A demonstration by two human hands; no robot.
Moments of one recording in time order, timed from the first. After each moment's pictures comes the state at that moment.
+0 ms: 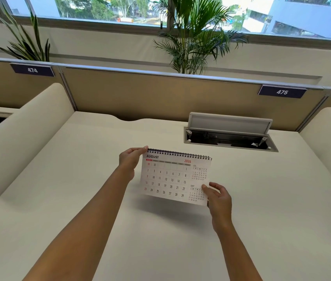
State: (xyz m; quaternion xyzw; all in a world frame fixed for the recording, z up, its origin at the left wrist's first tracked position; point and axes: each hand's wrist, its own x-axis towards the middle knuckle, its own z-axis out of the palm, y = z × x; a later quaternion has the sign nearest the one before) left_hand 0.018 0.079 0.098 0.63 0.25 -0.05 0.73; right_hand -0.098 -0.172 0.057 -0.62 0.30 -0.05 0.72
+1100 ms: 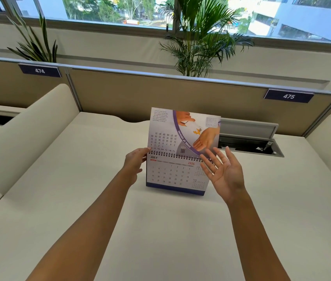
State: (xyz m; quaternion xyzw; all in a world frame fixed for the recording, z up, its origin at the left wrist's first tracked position) left_hand 0.022 0.078 0.096 0.66 0.22 -0.08 0.72; right_hand -0.034 -0.181 0.133 -0.43 0.15 0.05 0.89
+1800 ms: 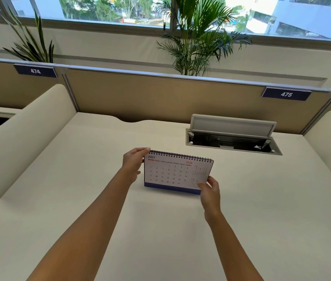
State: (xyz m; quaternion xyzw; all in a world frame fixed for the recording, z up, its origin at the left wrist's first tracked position) left_hand 0.022 0.072 0.100 0.64 0.24 -0.06 0.73; right_hand -0.051 -0.156 0.039 -0.67 0.28 -0.02 0.69
